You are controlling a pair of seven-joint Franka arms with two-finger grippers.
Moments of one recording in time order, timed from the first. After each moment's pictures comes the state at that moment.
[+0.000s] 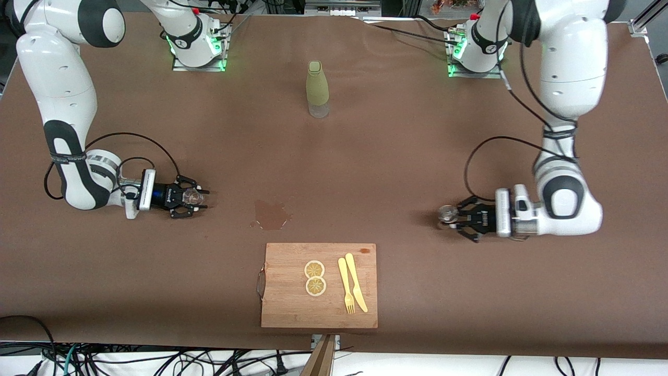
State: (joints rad) left arm -0.32 0.84 0.38 -1.58 -1.45 1.68 2.28; right arm -0.11 0.90 -0.13 -1.75 1.31 1.65 -2.57
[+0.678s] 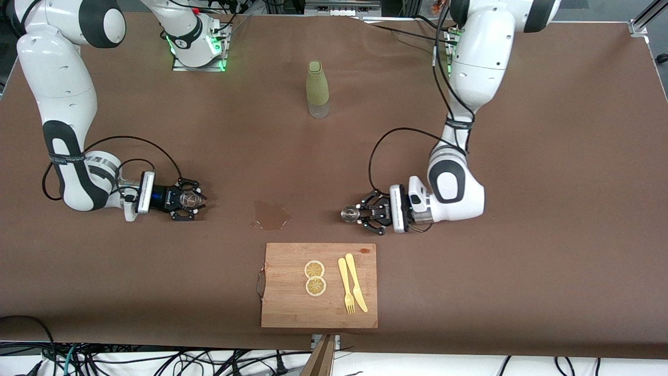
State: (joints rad) left arm -0.66 0.92 0.33 -1.50 -1.83 2.02 2.07; right arm -0.10 0.90 -0.13 -1.73 1.34 1.64 -2.50
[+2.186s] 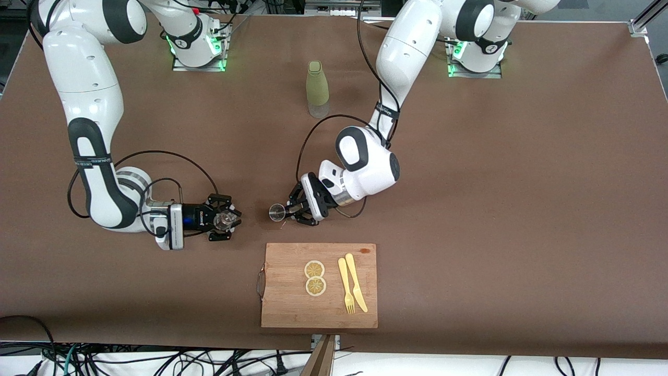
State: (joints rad) left arm -0.99 1.14 0.43 -1.10 -1.87 2.50 1.62; right arm 0.02 0.90 0.00 -1.53 1.43 1.72 -1.82
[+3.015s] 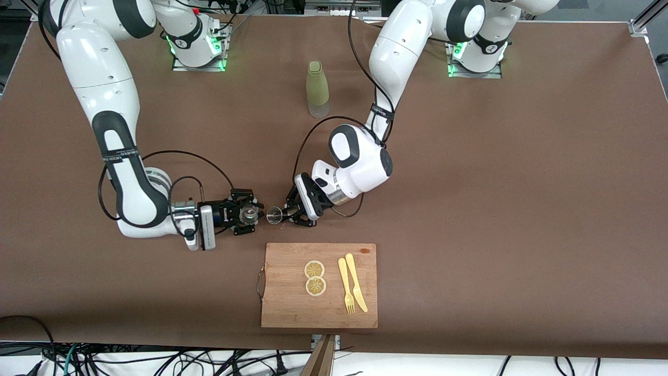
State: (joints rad) left arm -1.04 1.21 0.51 -1.04 -1.87 2.54 1.54; right arm 0.09 0.90 0.07 -1.47 1.26 1.76 -1.57
